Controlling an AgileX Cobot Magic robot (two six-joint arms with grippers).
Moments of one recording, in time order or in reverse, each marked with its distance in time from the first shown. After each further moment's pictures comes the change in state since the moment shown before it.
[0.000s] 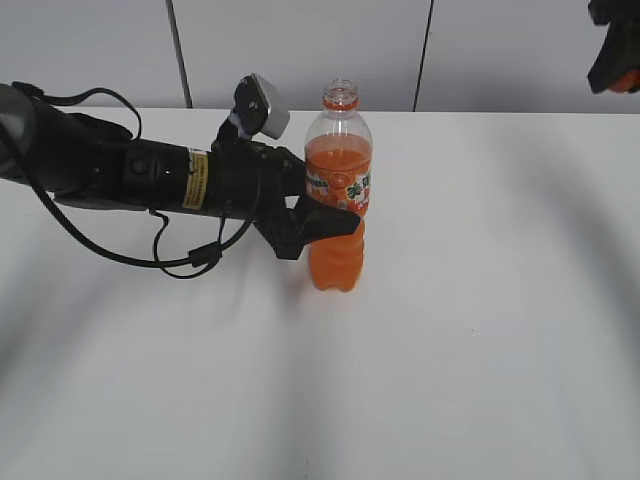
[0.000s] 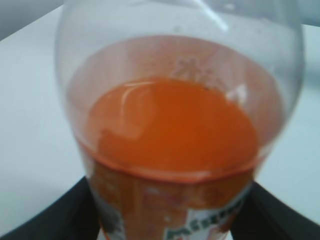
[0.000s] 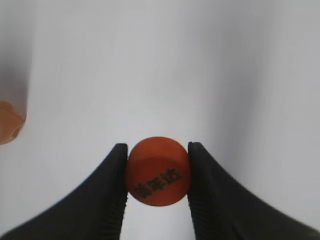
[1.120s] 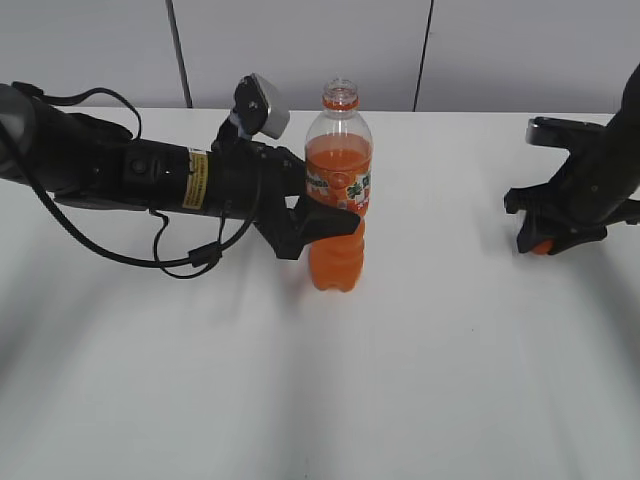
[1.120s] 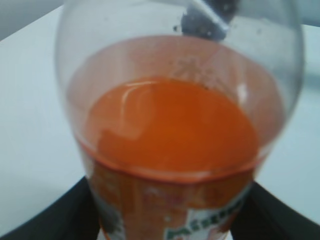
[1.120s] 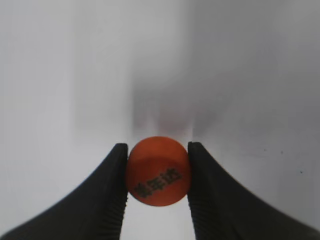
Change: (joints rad) left arm 0.000 0.000 0.000 0.000 0.000 0.000; right arm -0.002 0.269 0.426 0.088 -0.540 -0.006
